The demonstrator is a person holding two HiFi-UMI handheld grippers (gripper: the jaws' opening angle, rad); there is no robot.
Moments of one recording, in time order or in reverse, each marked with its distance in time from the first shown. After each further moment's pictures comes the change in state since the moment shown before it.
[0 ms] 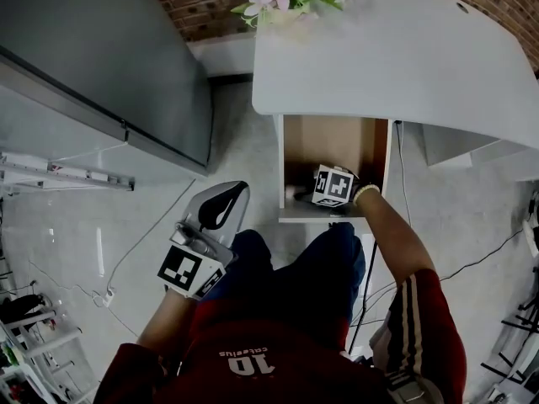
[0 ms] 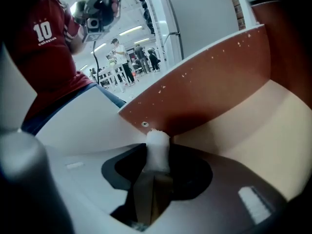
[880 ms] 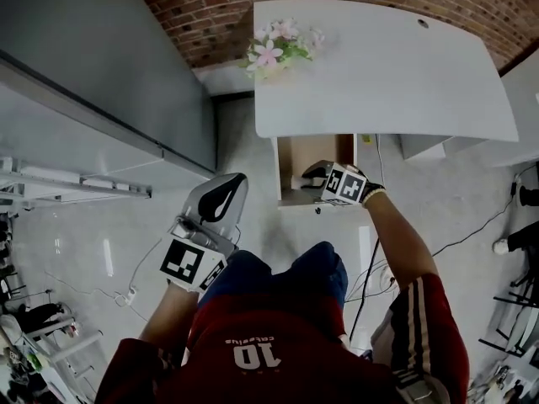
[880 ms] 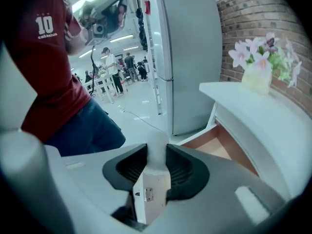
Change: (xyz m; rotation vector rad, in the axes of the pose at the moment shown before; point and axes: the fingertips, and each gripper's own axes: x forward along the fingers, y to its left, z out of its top) left arm -0.037 -0.030 0.212 0.051 0.021 -0.023; right arm -0.205 0.064 0.115 0.066 -0.081 -0.182
